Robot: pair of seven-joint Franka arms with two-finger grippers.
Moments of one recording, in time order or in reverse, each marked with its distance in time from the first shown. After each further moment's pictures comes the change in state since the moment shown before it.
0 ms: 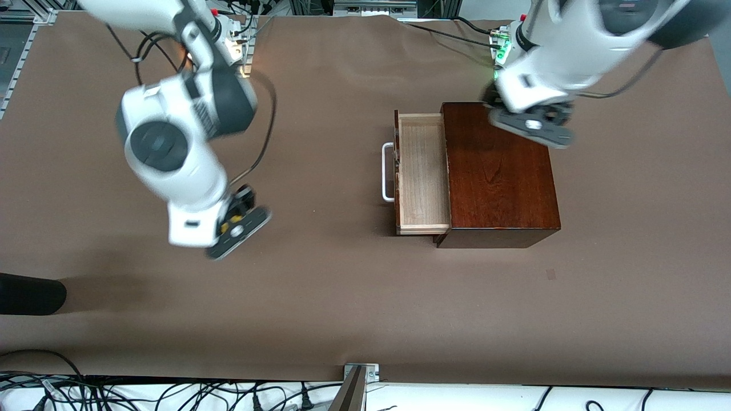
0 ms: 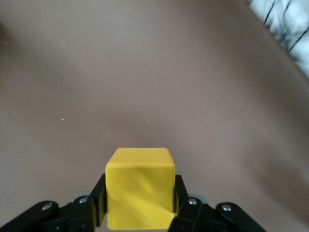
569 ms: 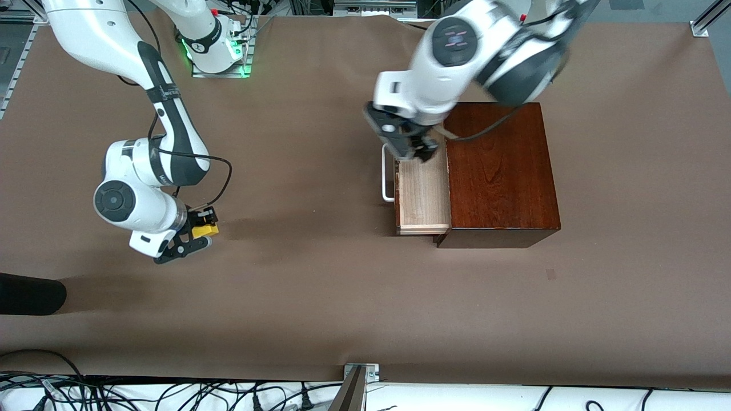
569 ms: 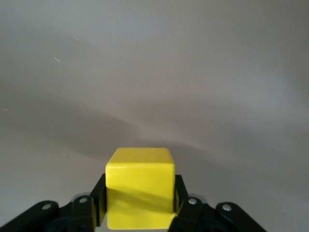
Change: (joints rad) left arm -0.191 0.284 -0.130 0.001 0.065 0.406 0.235; right arm -0.053 -0.066 -0.173 -0.547 0.120 0.413 0.088
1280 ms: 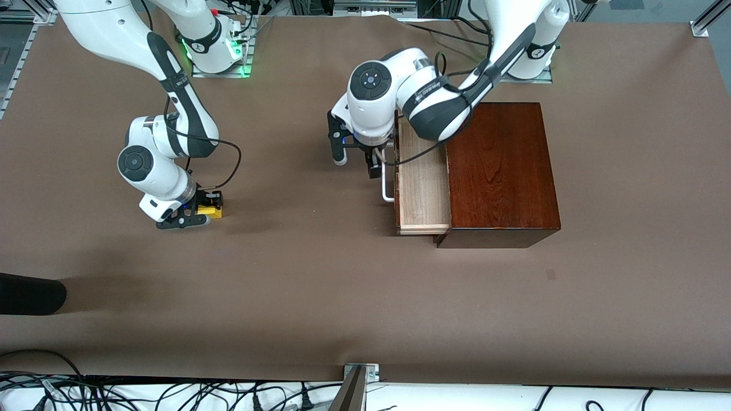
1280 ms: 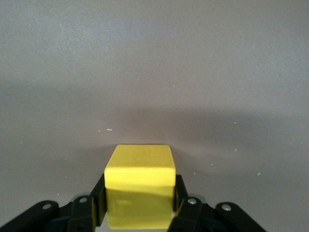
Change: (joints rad) left arm -0.119 0.252 0.006 0.083 0.255 0.112 0.345; right arm 0.003 -0.098 -0.007 -0.359 0.003 0.342 0.208
